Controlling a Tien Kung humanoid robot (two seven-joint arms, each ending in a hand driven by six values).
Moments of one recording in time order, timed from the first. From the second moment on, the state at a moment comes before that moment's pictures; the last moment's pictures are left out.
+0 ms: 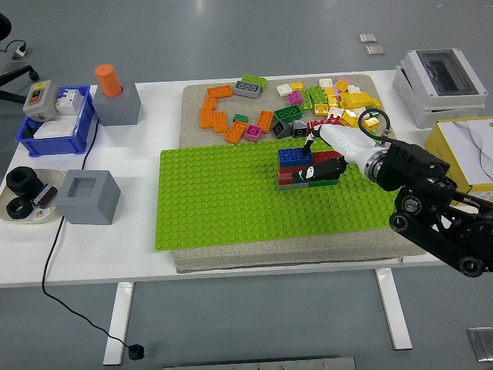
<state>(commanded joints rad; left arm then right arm) -0.09 0.10 -1.52 -0.18 1.38 0.01 0.08 0.71 -0.36 0.64 1.34 -1.70 0.04 -0.39</state>
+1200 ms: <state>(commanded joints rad) -0.08 0.10 -1.53 -0.18 1.37 0.01 0.08 0.70 -0.41 0.72 1.41 -1.66 0.01 -0.37</state>
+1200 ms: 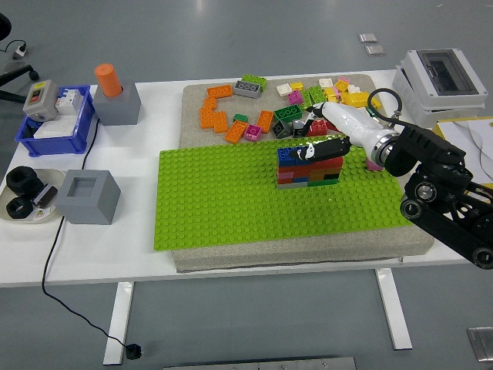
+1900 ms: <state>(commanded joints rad) -0.08 0.10 -1.53 -0.18 1.37 0.01 0.08 0.73 -0.50 0.66 1.21 -1.93 0.04 -0.40</state>
